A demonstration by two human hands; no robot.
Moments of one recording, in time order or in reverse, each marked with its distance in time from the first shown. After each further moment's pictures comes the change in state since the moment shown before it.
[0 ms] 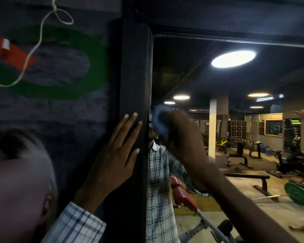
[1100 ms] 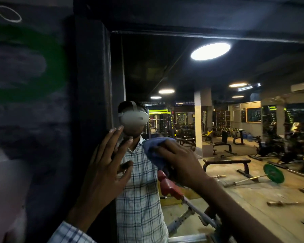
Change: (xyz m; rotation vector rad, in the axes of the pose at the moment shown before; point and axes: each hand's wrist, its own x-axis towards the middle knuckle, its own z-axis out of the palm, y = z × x) left_hand -0.019 0.064 0.036 -0.017 -0.019 -0.007; right_hand -0.098 0.058 -0.058 -0.113 -0.231 -0.108
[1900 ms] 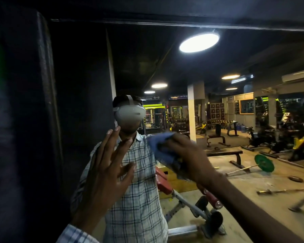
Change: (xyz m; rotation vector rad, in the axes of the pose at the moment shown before) left_hand 0.037 0.101 0.071 -0.117 0.054 -0.032; right_hand -0.056 0.098 -0.079 -0.015 -0.050 0.017
